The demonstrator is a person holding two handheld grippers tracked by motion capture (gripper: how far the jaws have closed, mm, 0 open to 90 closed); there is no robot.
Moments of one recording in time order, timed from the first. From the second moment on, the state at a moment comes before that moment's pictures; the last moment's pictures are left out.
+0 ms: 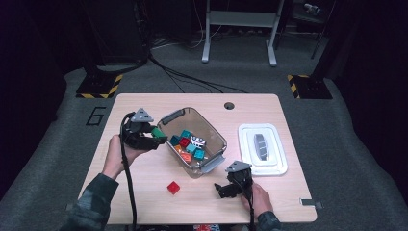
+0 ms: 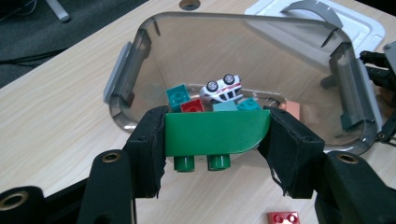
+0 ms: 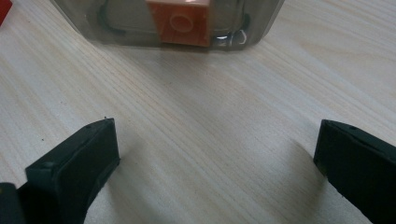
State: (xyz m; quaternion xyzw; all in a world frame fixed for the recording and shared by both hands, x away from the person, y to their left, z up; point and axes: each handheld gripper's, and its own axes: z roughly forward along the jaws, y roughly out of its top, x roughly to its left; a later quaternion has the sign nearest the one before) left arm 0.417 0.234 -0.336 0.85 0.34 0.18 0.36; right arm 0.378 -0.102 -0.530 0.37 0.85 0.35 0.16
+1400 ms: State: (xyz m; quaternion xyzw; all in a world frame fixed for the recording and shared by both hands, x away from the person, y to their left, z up) left arm 0.430 0.170 -0.384 0.90 0.28 0.07 0.32; right arm 0.378 -0.102 -0.530 0.37 0.85 0.35 0.16
